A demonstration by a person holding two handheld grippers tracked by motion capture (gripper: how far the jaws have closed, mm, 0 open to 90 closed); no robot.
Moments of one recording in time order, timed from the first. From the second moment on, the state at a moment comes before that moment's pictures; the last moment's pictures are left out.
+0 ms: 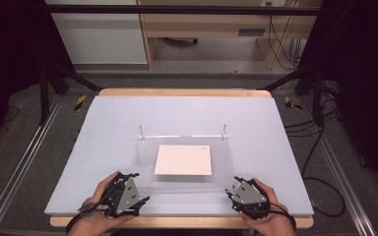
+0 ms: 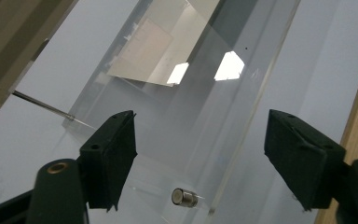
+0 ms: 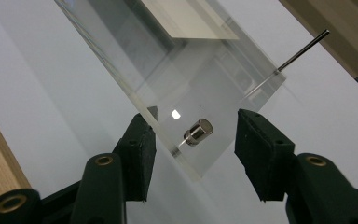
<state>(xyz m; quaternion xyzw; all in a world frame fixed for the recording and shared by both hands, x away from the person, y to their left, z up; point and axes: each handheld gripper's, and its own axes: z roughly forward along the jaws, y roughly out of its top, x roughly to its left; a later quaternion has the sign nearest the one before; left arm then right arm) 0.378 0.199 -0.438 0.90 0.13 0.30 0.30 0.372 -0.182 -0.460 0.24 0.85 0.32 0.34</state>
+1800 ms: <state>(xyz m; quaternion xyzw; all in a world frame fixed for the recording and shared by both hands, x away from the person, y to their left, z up) 0.381 0.184 -0.445 0.88 0.12 0.38 0.27 0.379 -0.184 -0.456 0.21 0.84 0.34 0.36</state>
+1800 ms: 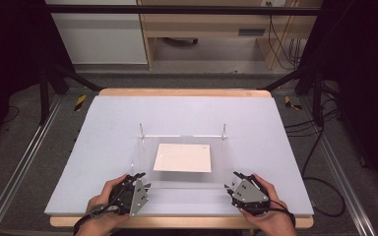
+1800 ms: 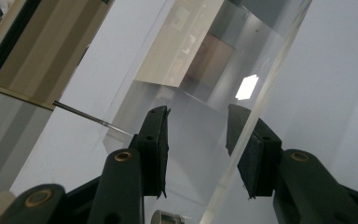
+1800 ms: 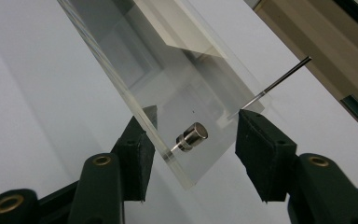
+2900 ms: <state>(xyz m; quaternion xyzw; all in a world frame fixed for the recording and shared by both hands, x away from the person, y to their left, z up) 0.424 0.198 -0.362 0.87 0.16 0.33 0.33 0.426 -0.183 -0.363 0.24 0.86 0.35 0.29</state>
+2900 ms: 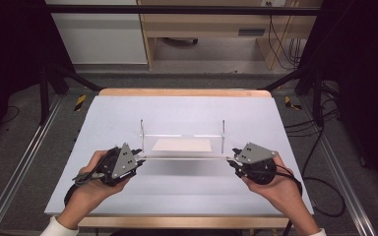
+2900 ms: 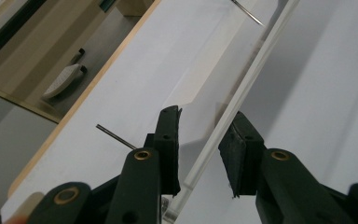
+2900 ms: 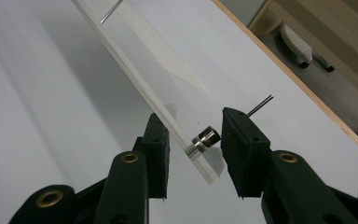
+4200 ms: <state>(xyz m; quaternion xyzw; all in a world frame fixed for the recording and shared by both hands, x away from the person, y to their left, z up) 0.493 0.199 -0.306 0.89 0.17 0.29 0.31 0.477 -0.191 -0.359 0.26 0.79 0.45 0.33</state>
